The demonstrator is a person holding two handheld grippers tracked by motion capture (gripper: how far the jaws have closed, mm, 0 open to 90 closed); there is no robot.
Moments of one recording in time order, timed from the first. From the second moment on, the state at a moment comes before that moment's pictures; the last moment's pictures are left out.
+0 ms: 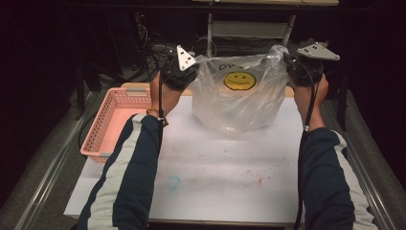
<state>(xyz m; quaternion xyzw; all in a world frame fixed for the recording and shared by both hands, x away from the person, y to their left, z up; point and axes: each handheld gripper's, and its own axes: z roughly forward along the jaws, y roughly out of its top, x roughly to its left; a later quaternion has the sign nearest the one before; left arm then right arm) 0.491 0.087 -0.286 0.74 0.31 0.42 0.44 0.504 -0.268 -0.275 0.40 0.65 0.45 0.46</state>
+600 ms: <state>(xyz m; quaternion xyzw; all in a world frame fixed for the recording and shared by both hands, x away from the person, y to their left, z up) 0.476 0.089 -0.263 0.70 0.31 0.44 0.46 0.530 -0.275 -0.291 0.42 0.66 0.39 0.48</state>
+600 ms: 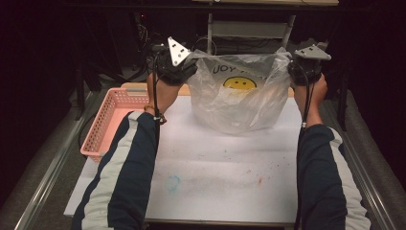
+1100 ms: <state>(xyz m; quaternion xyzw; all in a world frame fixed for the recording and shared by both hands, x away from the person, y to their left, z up) 0.493 0.102 -0.263 0.71 0.34 0.44 0.43 0.479 -0.266 -0.256 0.36 0.66 0.50 0.43</state>
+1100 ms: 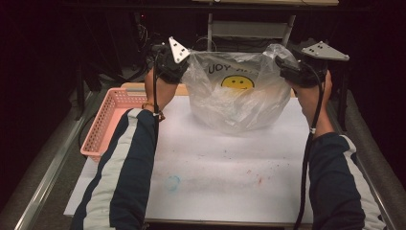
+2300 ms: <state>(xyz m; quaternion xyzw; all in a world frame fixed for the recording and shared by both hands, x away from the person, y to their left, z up) 0.486 0.137 -0.270 0.73 0.37 0.40 0.42 0.430 -0.299 -0.262 0.36 0.69 0.49 0.38</state>
